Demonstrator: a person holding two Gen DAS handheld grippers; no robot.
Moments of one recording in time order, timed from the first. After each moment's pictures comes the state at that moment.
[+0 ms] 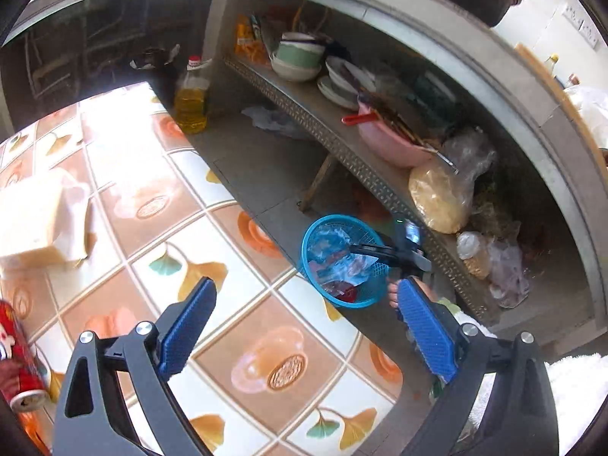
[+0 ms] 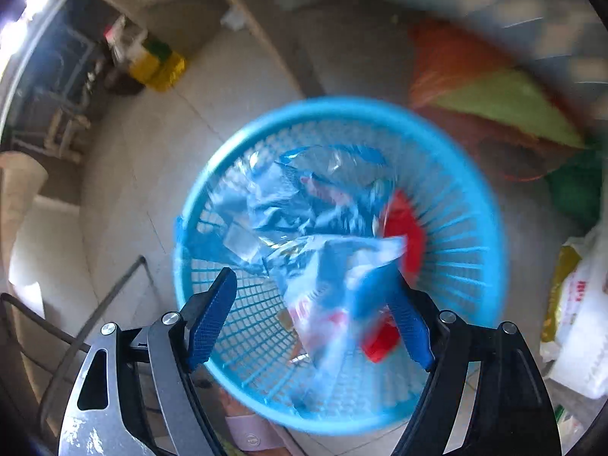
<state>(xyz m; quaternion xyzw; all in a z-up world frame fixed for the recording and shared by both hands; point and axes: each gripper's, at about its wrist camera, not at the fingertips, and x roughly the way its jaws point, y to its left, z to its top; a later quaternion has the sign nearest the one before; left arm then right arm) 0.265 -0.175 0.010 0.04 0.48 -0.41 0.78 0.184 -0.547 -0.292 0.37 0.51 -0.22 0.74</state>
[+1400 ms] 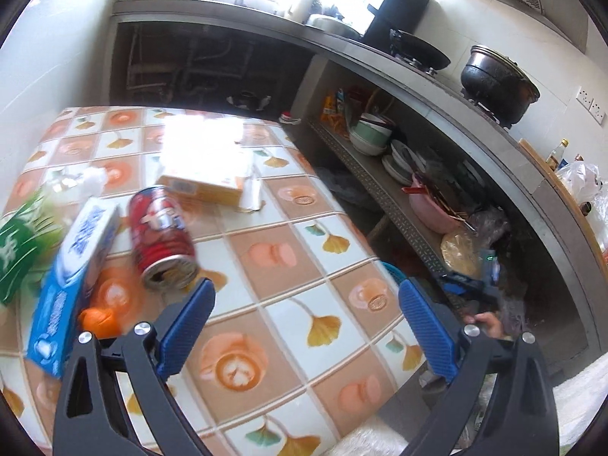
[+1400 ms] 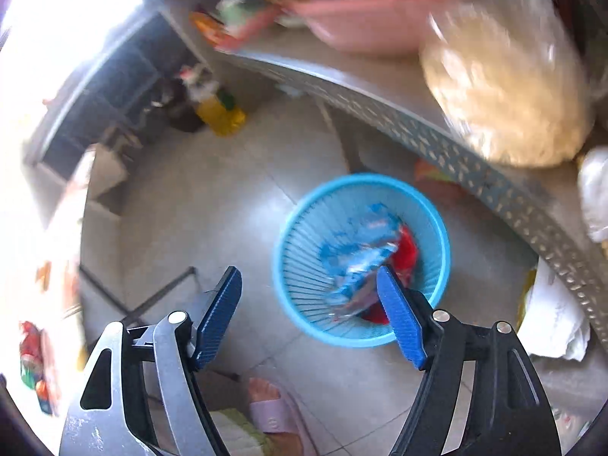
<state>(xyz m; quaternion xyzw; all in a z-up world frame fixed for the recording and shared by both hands) 0.197 0.035 0.034 -0.07 0.39 -0.30 0.87 0.136 -0.454 -0.123 0.30 0.42 -0.20 0.83</state>
